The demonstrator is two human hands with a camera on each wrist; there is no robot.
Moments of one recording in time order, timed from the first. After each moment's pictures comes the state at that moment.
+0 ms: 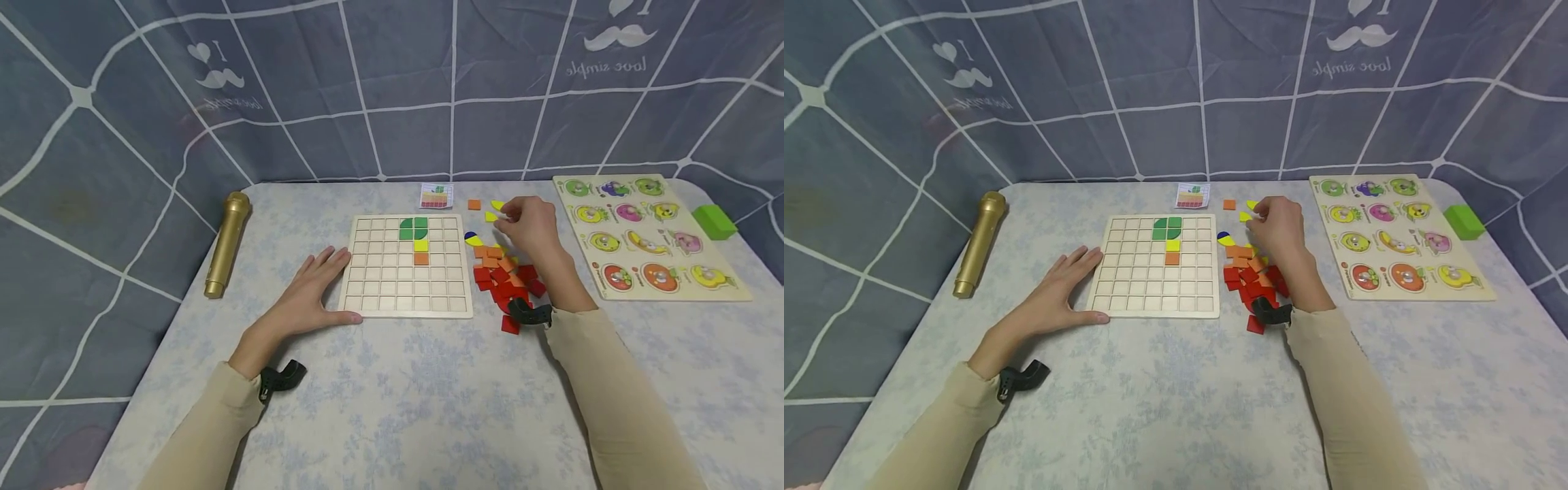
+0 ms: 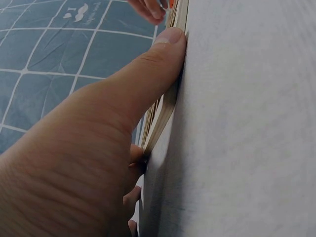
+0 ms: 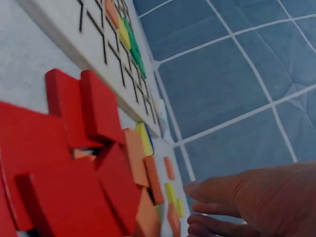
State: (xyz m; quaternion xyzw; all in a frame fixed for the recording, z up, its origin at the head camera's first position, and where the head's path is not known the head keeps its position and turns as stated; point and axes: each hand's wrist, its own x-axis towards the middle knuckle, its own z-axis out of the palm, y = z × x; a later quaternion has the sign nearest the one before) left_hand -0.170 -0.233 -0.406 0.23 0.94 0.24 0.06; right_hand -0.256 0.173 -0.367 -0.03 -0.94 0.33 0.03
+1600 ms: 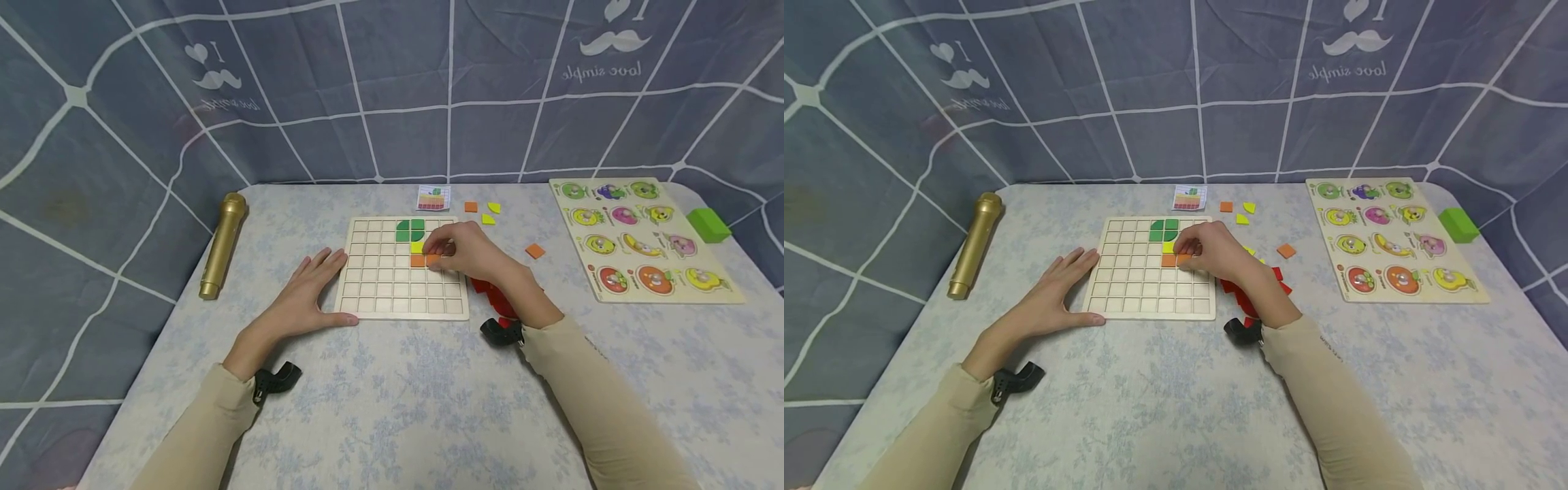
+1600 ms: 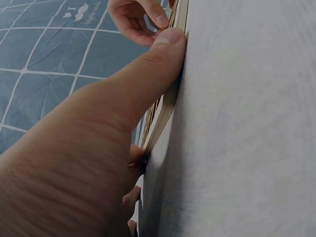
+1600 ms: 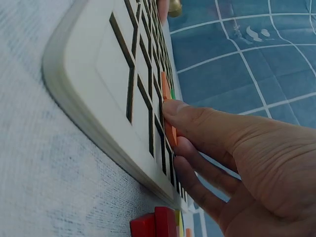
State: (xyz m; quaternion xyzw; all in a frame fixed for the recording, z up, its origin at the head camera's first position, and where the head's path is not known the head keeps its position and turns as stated) left_hand -0.169 -0.235 -0.406 0.23 0.94 0.24 0.05; right_hand -0.246 0.112 -0.377 0.27 -0.89 0.36 -0.10
